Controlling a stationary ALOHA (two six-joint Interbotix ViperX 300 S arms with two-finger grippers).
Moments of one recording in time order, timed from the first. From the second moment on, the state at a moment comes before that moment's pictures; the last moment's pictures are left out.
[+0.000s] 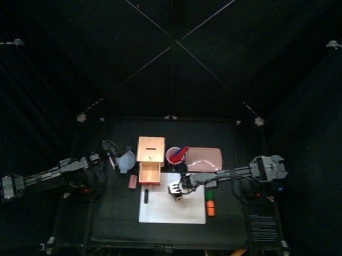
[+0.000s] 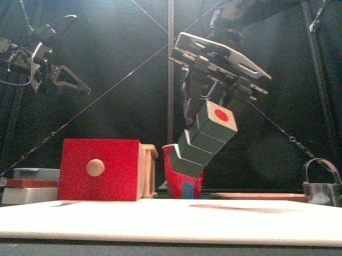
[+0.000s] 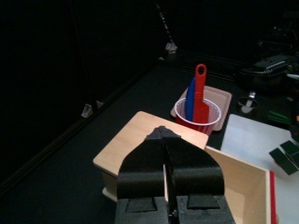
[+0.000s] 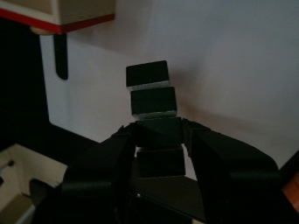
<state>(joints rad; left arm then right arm) 0.47 -0.93 1.22 0.00 -0.16 0.00 0.08 0.08 0.33 -0.01 0.77 1.48</state>
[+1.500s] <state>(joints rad) 0.47 -0.93 1.21 -0.05 -0.17 0.00 0.03 -0.22 0.71 -0.83 0.35 1.75</state>
